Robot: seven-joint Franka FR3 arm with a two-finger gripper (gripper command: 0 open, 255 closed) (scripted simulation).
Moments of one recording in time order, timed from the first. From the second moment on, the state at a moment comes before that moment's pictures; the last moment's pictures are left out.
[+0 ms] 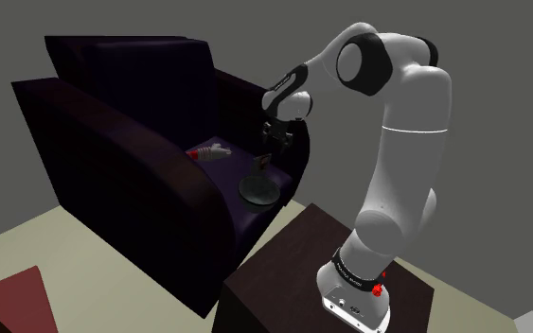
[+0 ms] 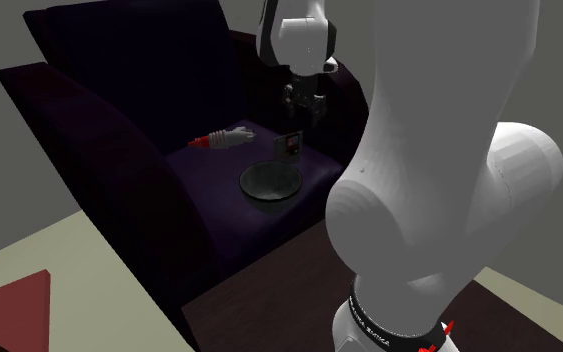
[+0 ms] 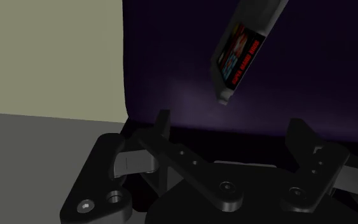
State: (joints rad) arm -0.16 0.39 -0.34 -2.05 0.16 2.48 0.75
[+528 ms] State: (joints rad) arm -0.18 0.46 -0.32 -2.05 0.19 2.54 0.74
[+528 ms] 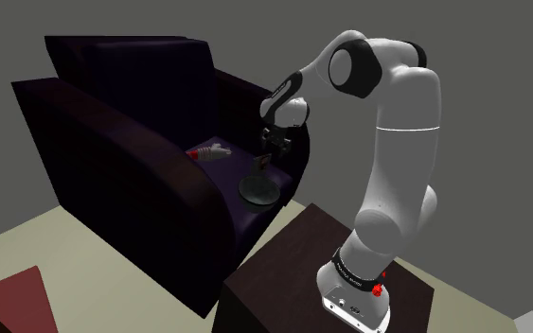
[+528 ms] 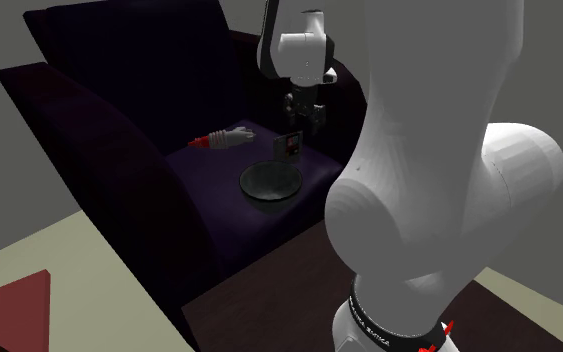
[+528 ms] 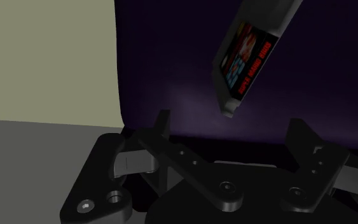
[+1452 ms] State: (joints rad) arm -0.18 0.46 -0.32 -2.05 0.20 2.54 0.74
